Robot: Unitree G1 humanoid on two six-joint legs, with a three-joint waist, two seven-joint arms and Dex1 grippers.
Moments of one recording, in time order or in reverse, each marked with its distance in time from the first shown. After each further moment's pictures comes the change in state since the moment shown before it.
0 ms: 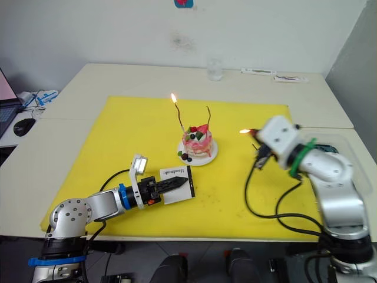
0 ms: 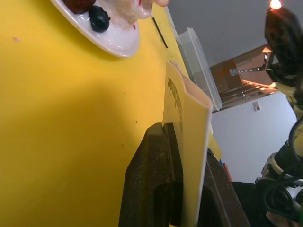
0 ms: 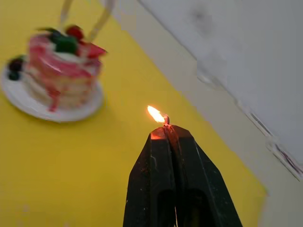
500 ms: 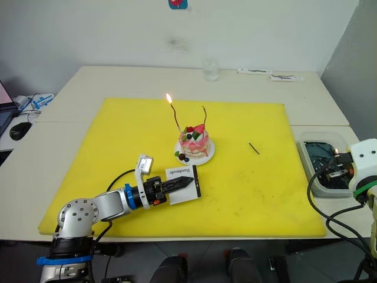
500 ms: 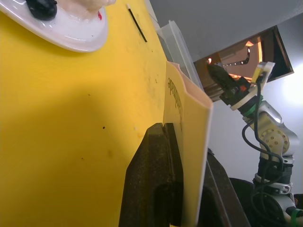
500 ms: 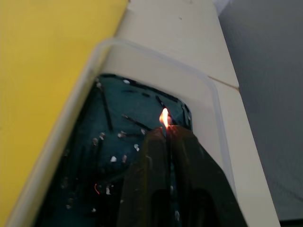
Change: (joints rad) left arm -0.006 -0.048 -0.020 -0.010 0.003 -0.001 -0.018; right arm 0.211 -0.019 -0.288 0.275 0.011 0.072 -0.183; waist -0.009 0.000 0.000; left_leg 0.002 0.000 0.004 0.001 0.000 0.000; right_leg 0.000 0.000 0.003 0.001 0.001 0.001
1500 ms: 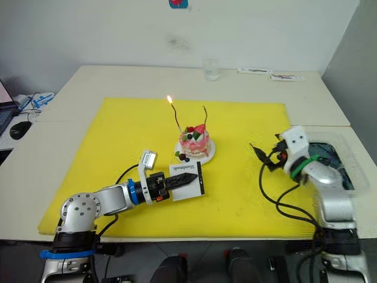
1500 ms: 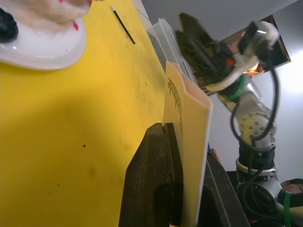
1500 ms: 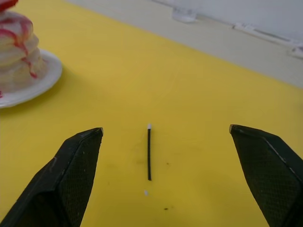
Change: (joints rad) left arm -0.049 -0.001 -0.013 -0.022 0.001 0.021 0.011; right arm -0.290 0.170 0.433 0.234 0.163 -0.241 0.030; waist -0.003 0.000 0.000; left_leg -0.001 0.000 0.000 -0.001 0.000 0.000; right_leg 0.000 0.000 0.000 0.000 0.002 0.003
